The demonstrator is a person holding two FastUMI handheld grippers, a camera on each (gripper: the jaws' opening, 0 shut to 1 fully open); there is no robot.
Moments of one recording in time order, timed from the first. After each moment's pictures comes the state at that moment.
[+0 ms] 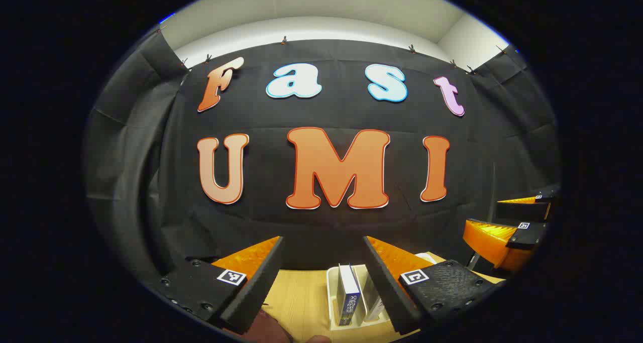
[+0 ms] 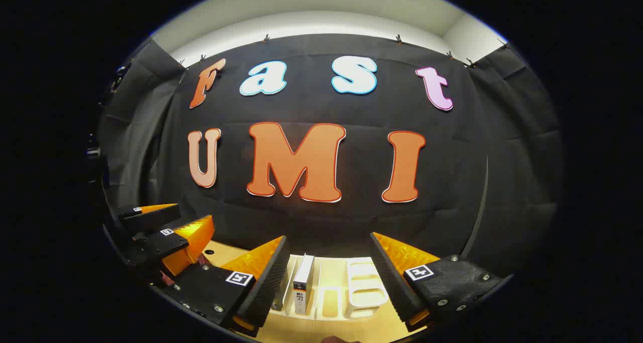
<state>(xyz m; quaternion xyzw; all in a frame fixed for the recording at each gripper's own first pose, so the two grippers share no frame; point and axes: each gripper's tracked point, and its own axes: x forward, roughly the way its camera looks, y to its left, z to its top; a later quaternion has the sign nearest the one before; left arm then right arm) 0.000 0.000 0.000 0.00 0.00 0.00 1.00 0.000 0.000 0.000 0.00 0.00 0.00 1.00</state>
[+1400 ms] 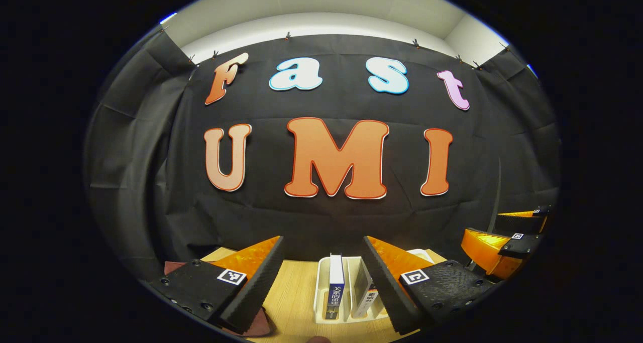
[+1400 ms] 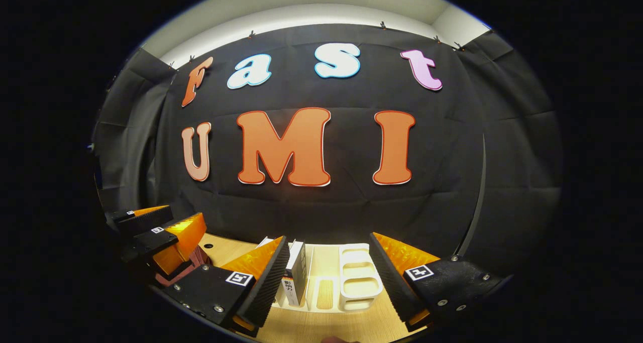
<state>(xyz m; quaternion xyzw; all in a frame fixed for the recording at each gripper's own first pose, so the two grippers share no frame) -0.013 -0.024 -0.022 -0.01 0.02 0.03 1.00 -0.002 -0.033 -0.036 0.03 0.03 0.01 1.00</state>
